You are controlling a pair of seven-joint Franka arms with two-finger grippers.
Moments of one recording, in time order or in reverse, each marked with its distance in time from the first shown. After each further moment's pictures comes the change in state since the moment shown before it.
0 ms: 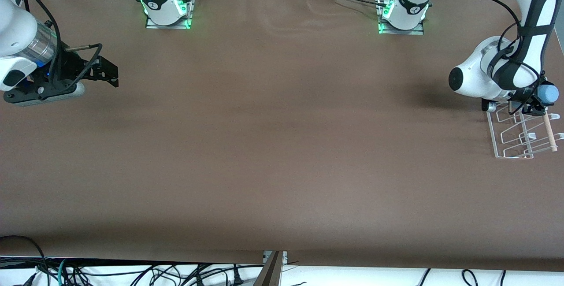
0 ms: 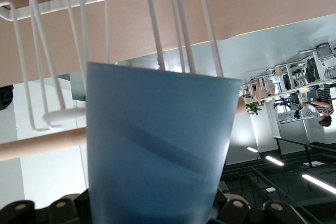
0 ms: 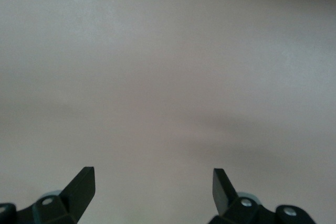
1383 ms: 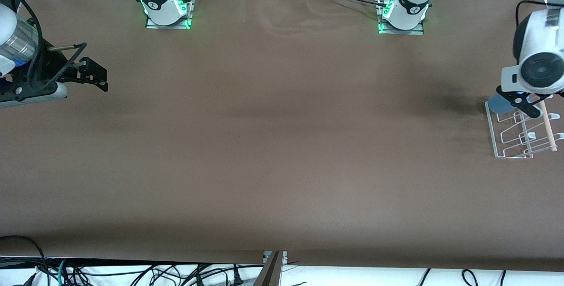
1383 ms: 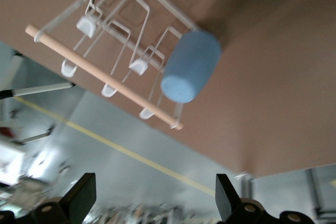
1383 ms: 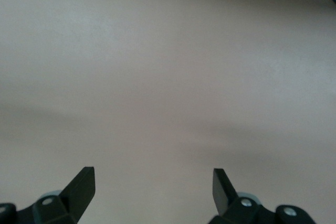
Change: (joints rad) left arm -0.032 -0.178 -0.065 0.400 -0.981 -0.218 -0.036; right arm -0.007 0.045 -0.019 0.085 -0.001 -0.006 0.002
